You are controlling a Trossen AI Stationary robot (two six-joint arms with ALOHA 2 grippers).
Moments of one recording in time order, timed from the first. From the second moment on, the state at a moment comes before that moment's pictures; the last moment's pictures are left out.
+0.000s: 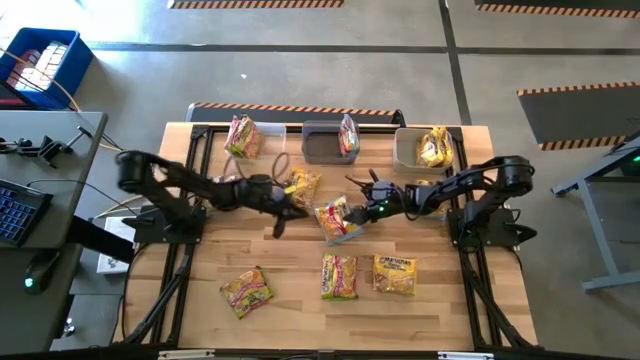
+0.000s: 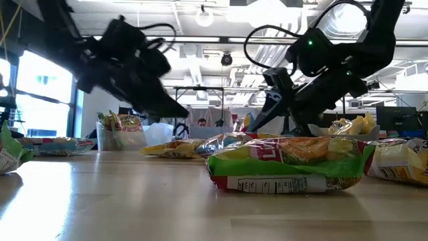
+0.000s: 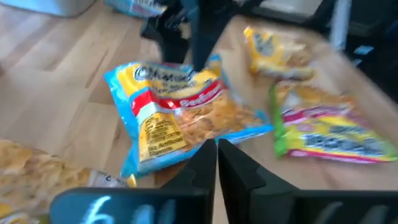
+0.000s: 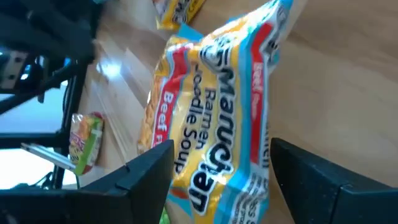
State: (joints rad) left arm 0.16 1.59 0.43 0.75 0.28 -0.08; right arm -0.13 1.64 0.49 0.54 -0.17 1.07
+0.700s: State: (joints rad) left arm 0.13 1.91 0.61 0.77 0.21 -0.03; right arm -0.12 1.65 0.50 0.55 -0.16 1.09
